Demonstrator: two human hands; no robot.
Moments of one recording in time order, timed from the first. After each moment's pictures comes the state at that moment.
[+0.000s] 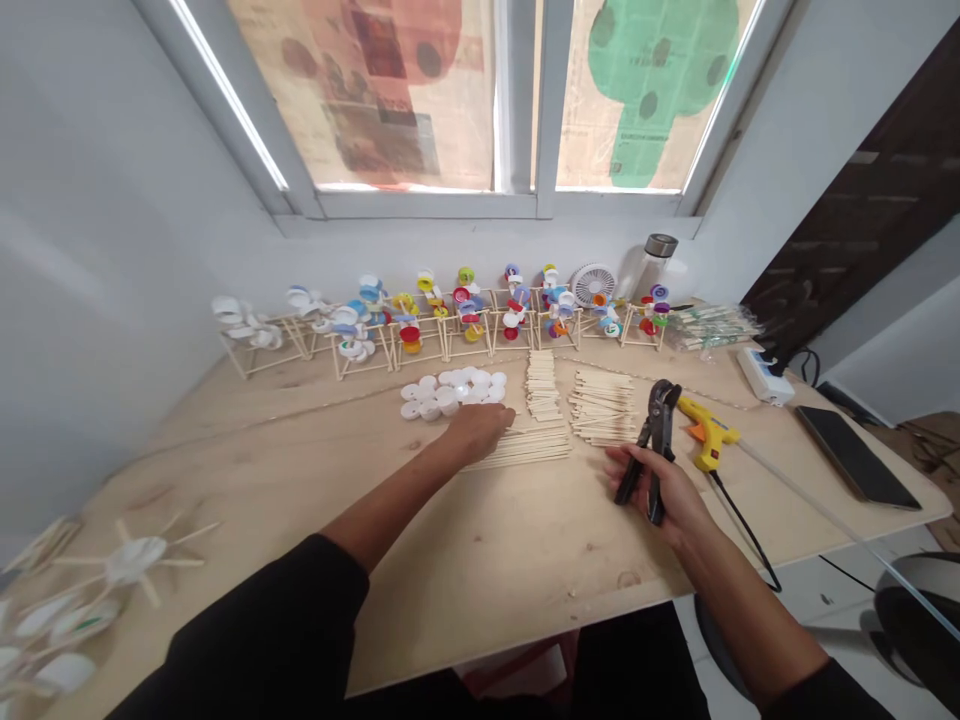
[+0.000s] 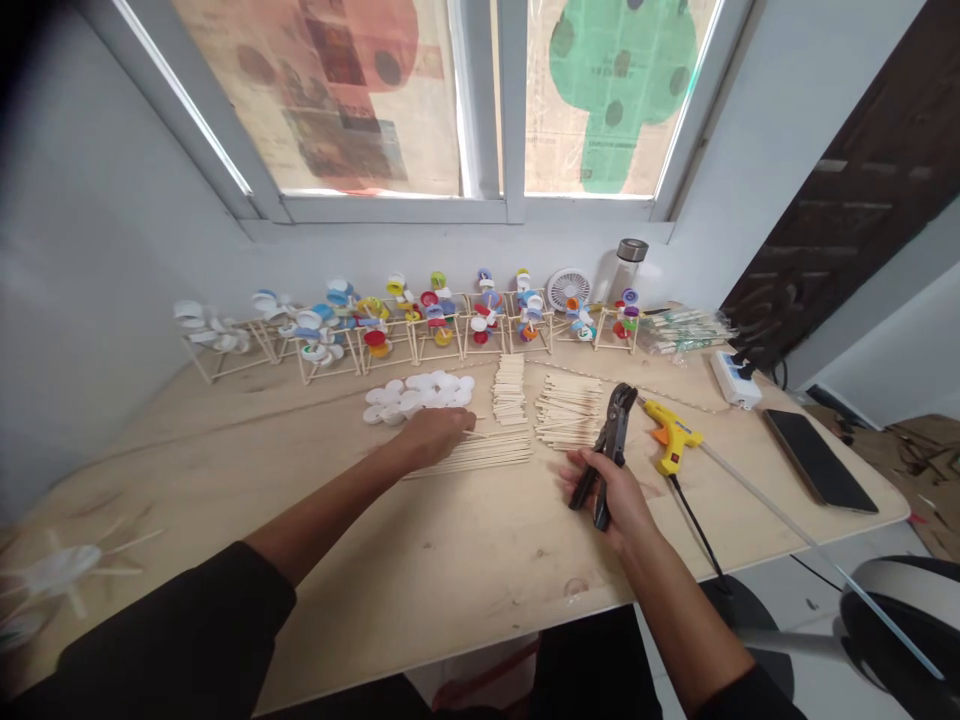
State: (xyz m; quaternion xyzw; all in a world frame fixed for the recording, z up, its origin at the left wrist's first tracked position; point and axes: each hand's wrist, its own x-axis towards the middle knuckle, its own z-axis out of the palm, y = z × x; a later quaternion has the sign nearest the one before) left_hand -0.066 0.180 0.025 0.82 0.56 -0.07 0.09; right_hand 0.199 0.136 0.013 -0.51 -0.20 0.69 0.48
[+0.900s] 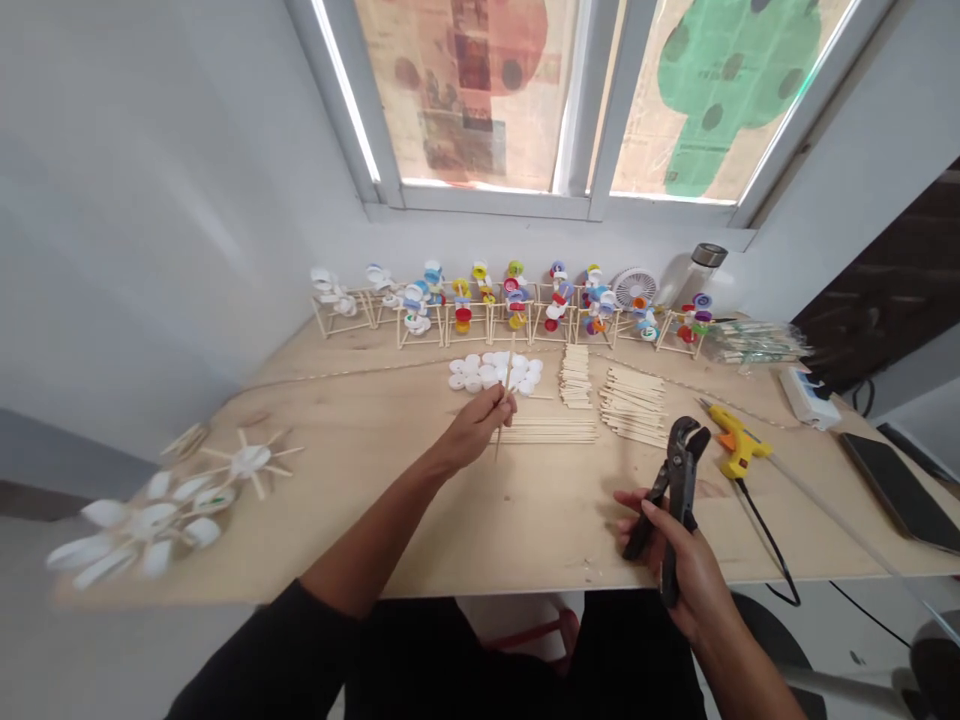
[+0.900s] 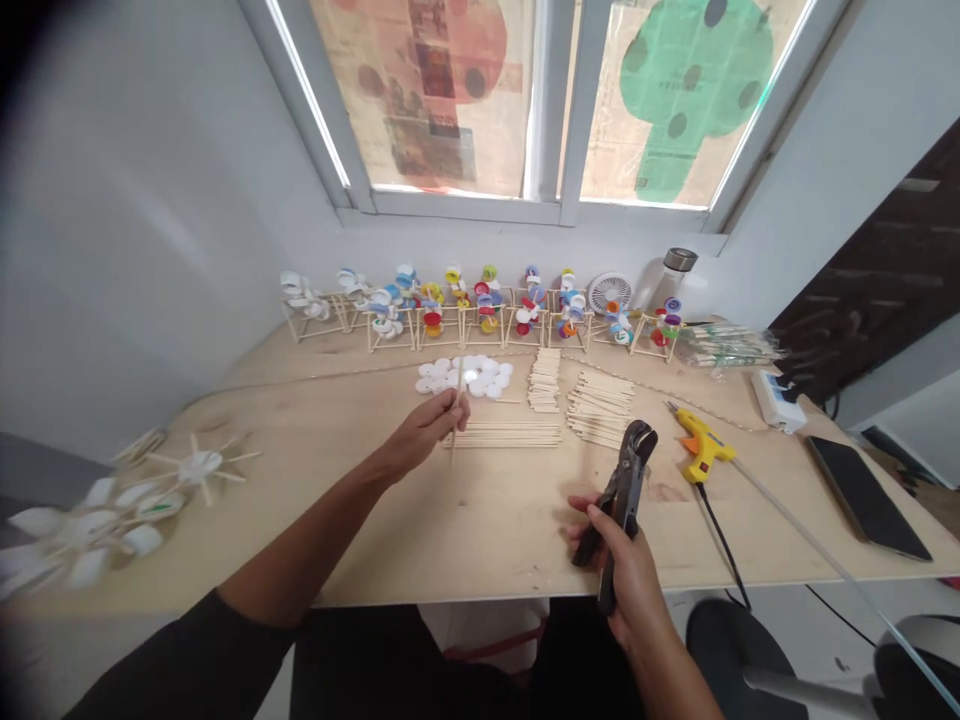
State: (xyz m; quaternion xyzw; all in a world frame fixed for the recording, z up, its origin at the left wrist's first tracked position) left_hand -0.091 0.100 0.038 0.70 0.58 0.33 0.25; right_hand 0.187 0.052 0.011 -0.50 -0.28 0.68 0.46
